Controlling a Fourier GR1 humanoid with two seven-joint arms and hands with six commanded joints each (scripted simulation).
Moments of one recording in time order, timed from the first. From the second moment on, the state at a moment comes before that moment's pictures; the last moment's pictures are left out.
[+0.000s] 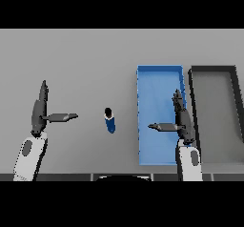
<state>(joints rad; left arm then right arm) -0.11 0.43 -0.16 -1.48 0.24 0.26 0.01 0.00 0.00 0.00 -1.57 0.00 0.00 0.00</state>
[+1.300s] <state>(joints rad) -0.07 0.59 -0.43 -1.64 0.22 -0.25 -0.08 0.09 -0.12 0.12 -1.70 0.18 0.05 -0.05</state>
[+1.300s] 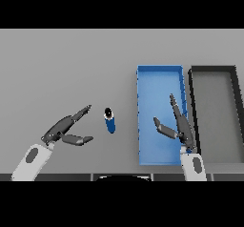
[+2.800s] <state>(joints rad) -0.25 0.17 -0.56 -1.29 0.11 -0.20 -0.18 0.10 -0.12 0.10 -1.72 0.16 0.05 -0.02</state>
